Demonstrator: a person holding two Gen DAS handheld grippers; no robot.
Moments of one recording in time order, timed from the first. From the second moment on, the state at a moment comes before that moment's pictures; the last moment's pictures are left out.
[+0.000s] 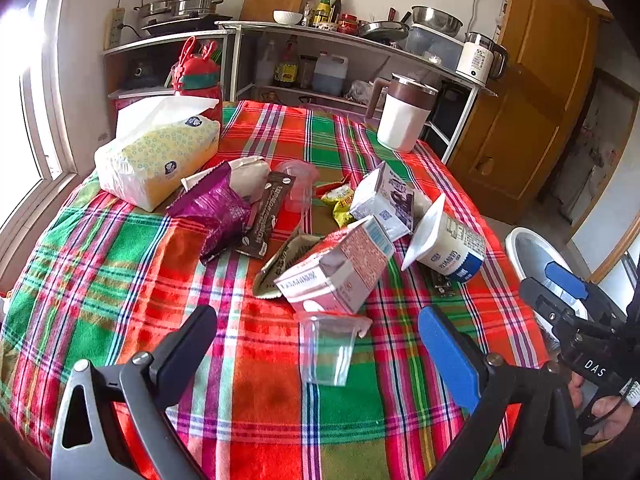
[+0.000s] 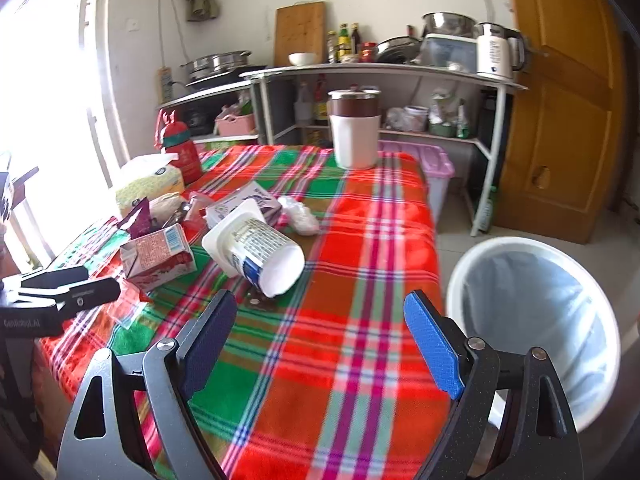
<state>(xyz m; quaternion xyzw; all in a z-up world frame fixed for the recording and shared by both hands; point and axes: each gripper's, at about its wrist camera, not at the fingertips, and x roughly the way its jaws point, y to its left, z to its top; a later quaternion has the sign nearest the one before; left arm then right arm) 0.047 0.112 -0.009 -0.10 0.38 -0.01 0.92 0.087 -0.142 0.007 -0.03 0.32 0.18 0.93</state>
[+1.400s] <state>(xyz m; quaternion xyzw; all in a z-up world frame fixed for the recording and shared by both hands) 0.081 0.096 -0.011 -0.05 0.40 -0.08 0.91 0.147 -0.110 -0.005 -0.01 0.36 0.27 0.89</state>
